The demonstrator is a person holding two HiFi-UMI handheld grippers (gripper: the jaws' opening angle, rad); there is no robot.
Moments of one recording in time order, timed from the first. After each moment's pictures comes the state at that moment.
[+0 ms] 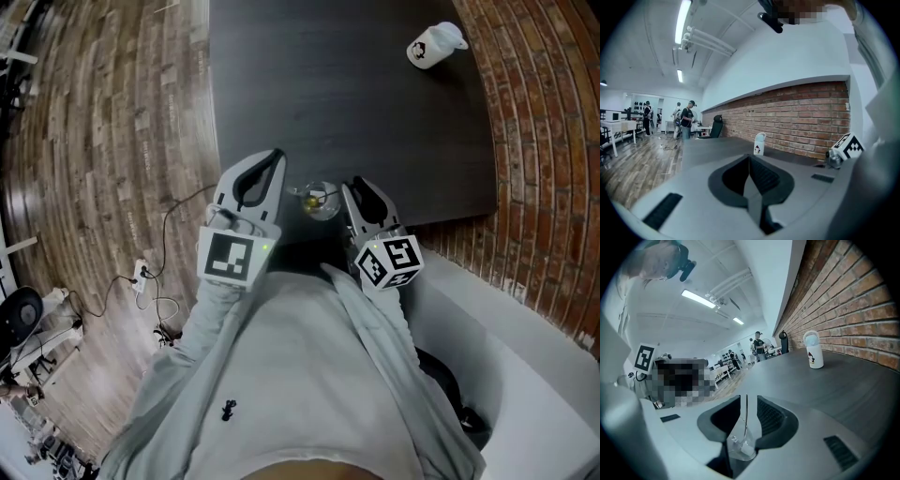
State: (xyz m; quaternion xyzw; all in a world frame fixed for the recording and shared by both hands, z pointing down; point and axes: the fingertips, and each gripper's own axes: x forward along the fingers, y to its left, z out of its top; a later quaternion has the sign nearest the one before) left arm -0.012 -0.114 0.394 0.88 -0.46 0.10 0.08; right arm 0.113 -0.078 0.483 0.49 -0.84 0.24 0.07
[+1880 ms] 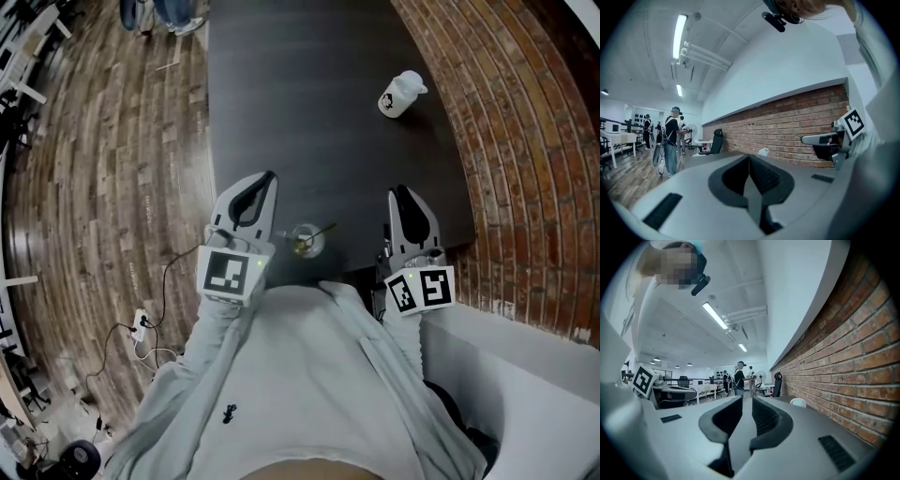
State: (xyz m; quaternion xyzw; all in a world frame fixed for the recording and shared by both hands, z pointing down) left arm -0.005 -0.134 0.331 0.88 -0.48 0.05 0.02; right arm 0.189 -0.112 0.315 0.56 -0.83 0.02 0.00
